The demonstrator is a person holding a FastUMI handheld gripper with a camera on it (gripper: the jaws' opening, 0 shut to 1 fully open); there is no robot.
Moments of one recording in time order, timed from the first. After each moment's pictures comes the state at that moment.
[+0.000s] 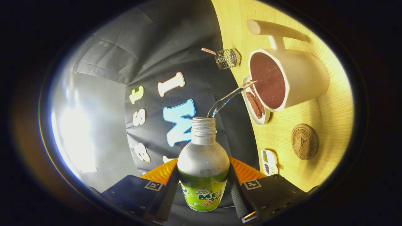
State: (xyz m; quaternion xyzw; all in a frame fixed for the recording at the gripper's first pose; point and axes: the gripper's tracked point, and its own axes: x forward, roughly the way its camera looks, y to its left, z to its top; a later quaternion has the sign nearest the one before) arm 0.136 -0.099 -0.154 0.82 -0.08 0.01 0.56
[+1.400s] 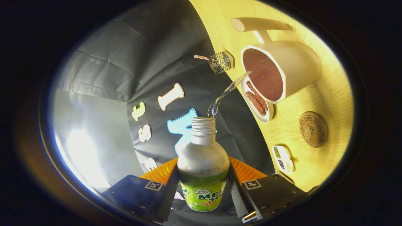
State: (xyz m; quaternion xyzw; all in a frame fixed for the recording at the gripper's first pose) arm 0.140 -0.112 -0.142 0.86 -0.11 -0.01 0.49
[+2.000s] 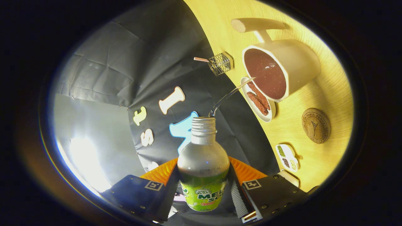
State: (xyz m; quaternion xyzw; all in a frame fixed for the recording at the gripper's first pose) arm 0.142 -0.120 -0.135 0.87 -0.13 -0.02 0.47
